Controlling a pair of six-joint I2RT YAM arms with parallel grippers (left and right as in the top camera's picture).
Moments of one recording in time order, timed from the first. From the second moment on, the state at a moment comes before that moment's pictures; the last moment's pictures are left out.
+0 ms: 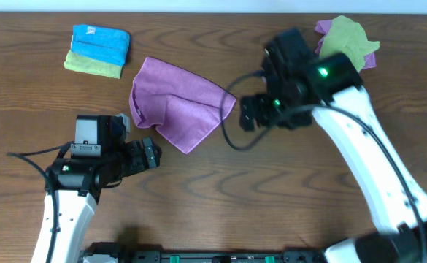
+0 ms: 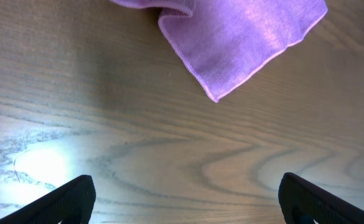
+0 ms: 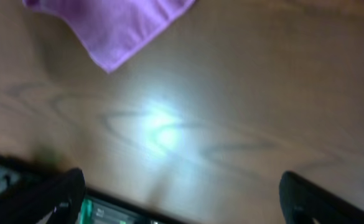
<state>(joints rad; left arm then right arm) -0.06 1.06 0.83 -0.90 0.31 -0.39 0.41 1.61 1.62 -1.34 -0.19 0.31</state>
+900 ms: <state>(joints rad) -0.06 1.44 0.83 -0.62 0.16 -0.71 0.55 1.68 0.81 0.07 -0.55 1.04</state>
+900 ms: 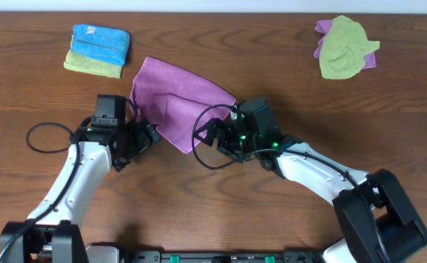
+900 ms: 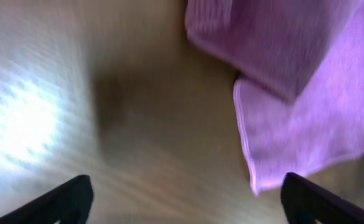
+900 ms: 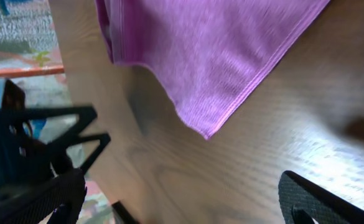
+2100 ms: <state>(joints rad) 0.01 1.74 0.85 -0.14 0.07 -0.80 0.57 1.68 0.81 0.07 -0.60 1.13</state>
